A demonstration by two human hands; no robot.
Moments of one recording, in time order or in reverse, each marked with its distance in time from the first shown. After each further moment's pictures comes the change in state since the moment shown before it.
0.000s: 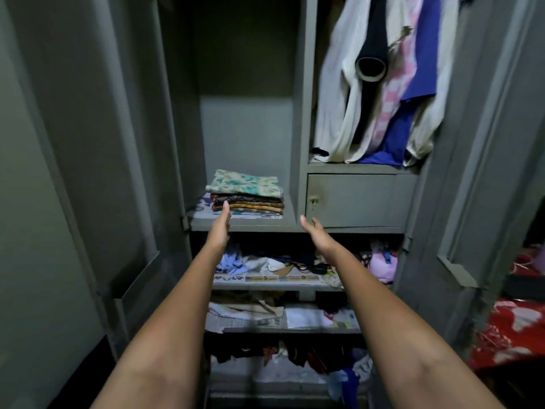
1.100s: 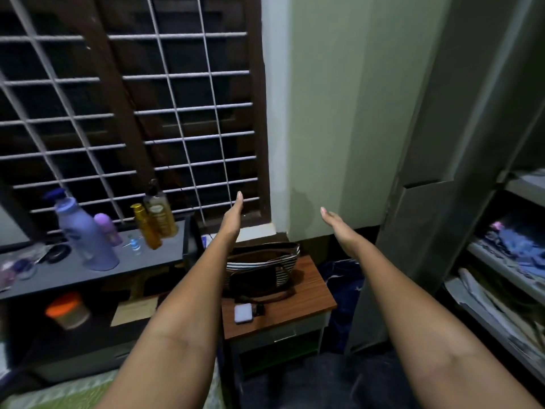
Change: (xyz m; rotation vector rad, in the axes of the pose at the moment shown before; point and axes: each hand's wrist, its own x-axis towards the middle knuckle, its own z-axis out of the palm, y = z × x) left_hand -0.507 -0.027 -0.196 0.032 1.273 -0.115; right_hand -0.262 0.057 0.309 -0.191 -1.320 -0.083
